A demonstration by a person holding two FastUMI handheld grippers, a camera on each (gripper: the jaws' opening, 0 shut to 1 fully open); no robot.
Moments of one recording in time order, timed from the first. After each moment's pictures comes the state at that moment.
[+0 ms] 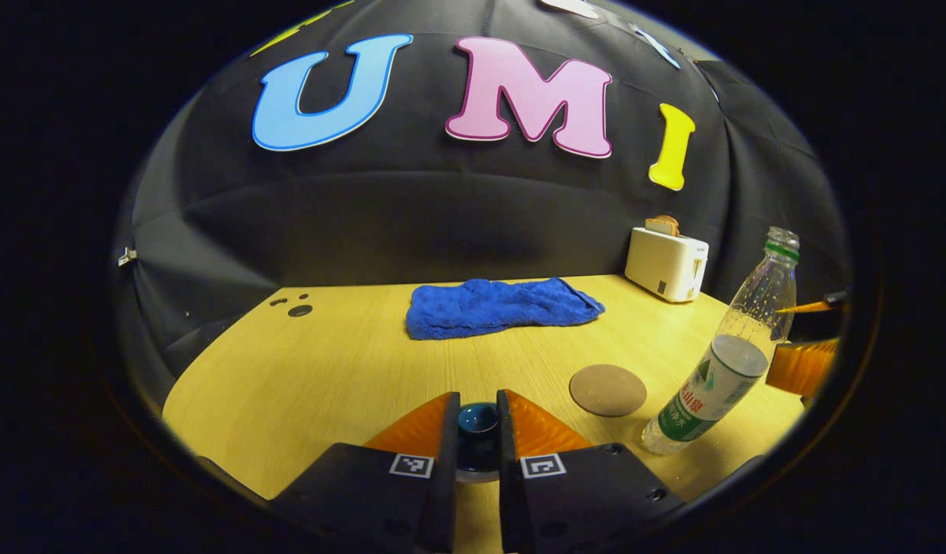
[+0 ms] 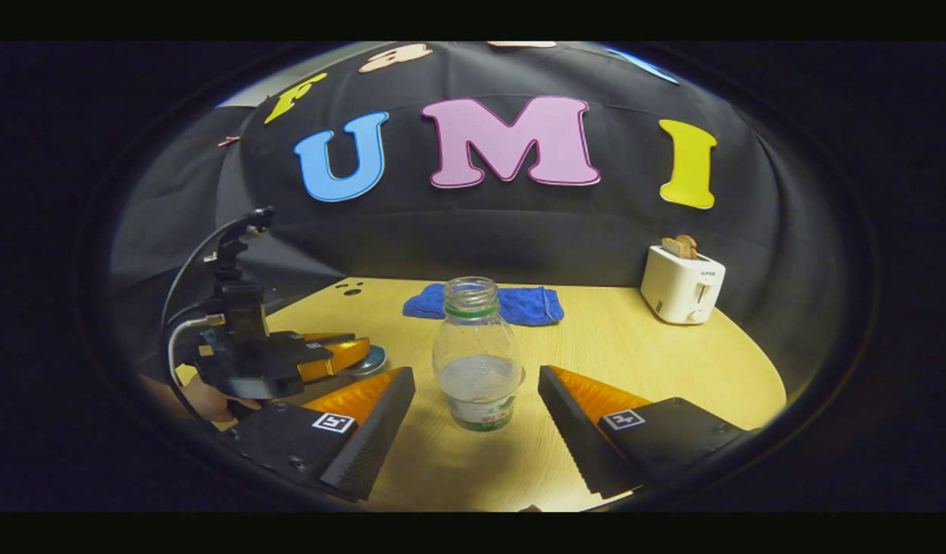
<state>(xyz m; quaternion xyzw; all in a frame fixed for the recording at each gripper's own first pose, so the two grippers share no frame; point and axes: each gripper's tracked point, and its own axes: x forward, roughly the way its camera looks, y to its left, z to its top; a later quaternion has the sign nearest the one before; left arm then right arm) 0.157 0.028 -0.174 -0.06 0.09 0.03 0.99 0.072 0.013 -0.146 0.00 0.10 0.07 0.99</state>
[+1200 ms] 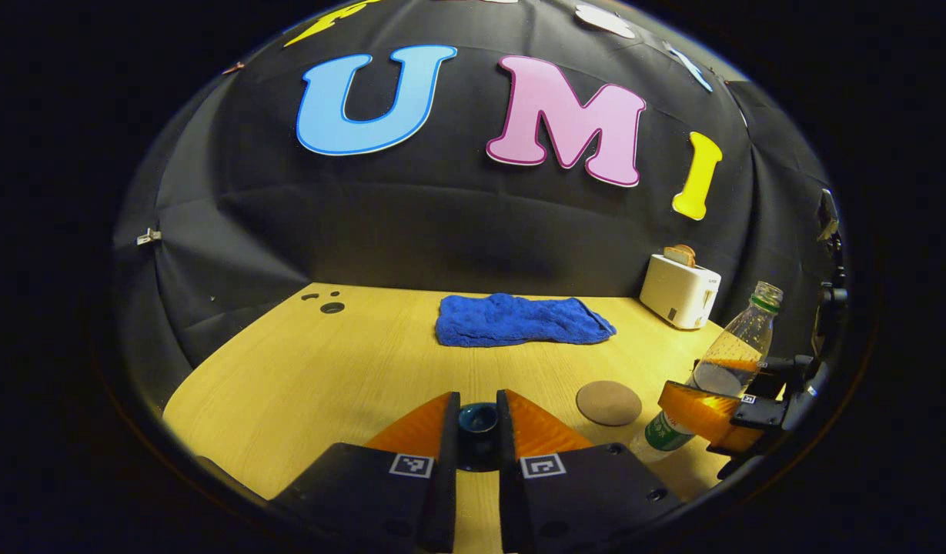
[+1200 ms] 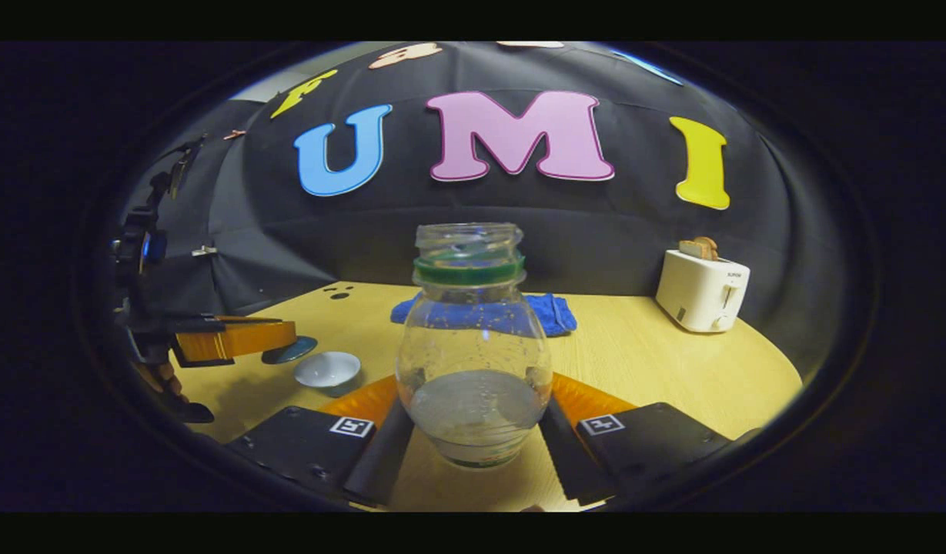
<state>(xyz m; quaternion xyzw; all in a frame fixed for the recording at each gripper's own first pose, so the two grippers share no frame) 0.120 0.052 -0.156 -0.11 0.08 0.07 0.99 0.136 0.018 -0.176 -0.02 0.07 0.08 0.99</state>
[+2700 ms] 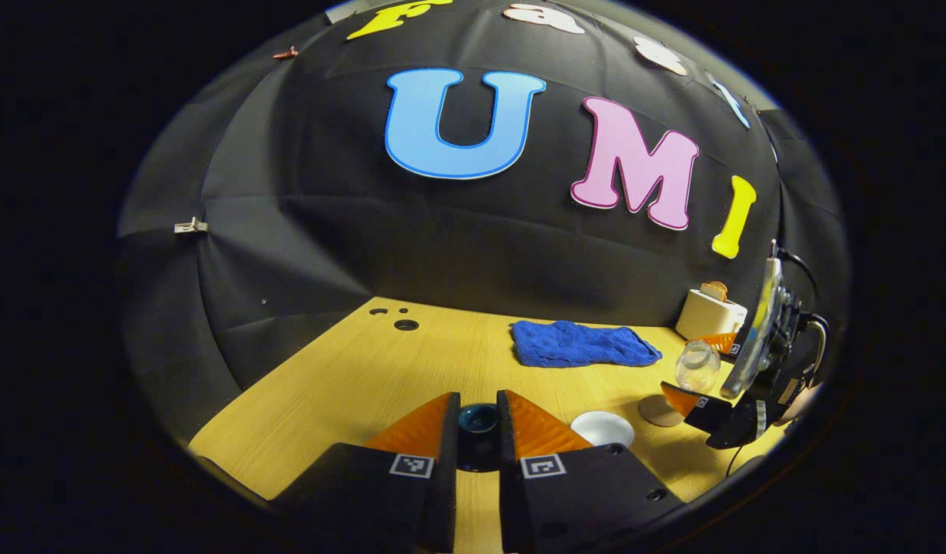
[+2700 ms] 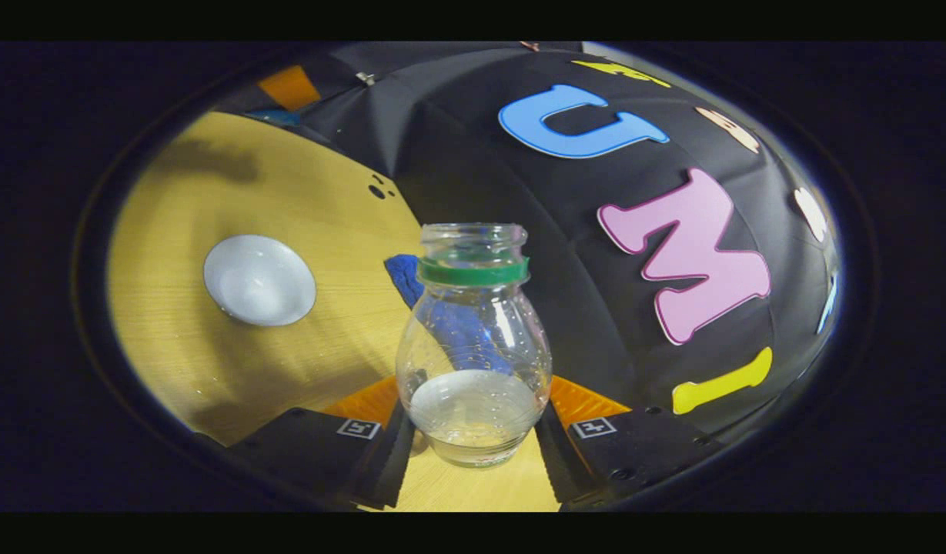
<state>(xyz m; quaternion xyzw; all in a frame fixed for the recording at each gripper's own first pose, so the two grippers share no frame) 0.055 0.172 -0.152 -0.14 0.04 0.12 0.98 0.215 0.060 -0.174 -0.52 0.03 0.06 0.85</state>
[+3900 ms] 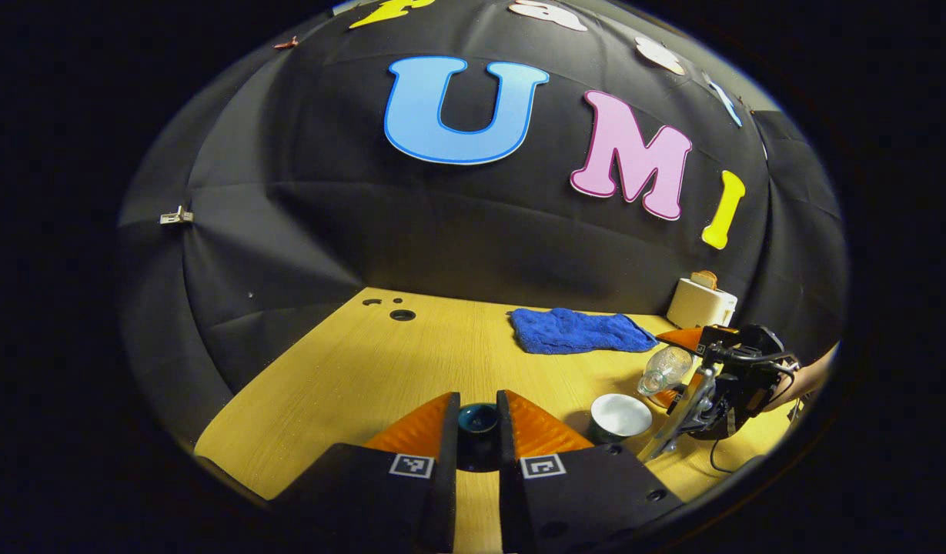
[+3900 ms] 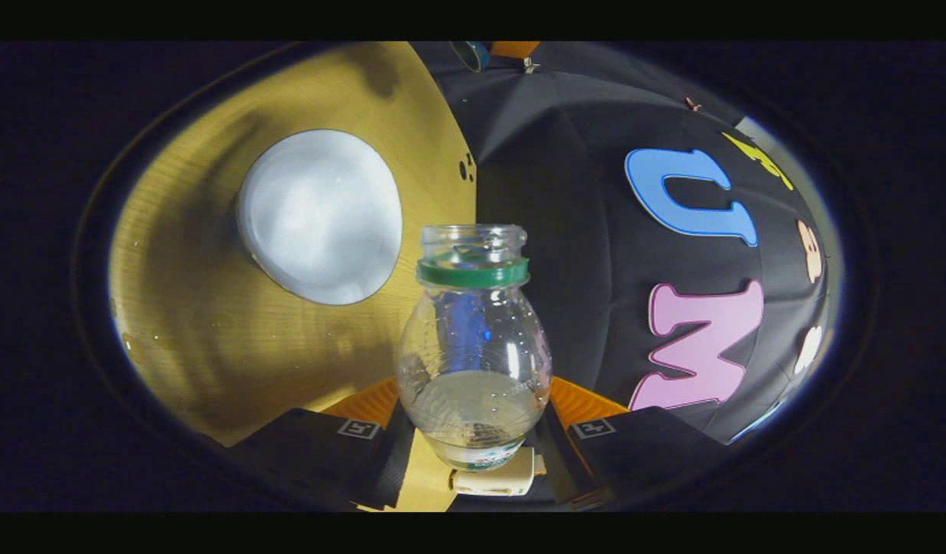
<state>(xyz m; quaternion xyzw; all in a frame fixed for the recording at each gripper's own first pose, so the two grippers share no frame) 0.051 0.195 -0.175 -0.14 0.05 0.08 0.99 0.243 0.085 -0.198 -0.71 -0.01 0.06 0.70</state>
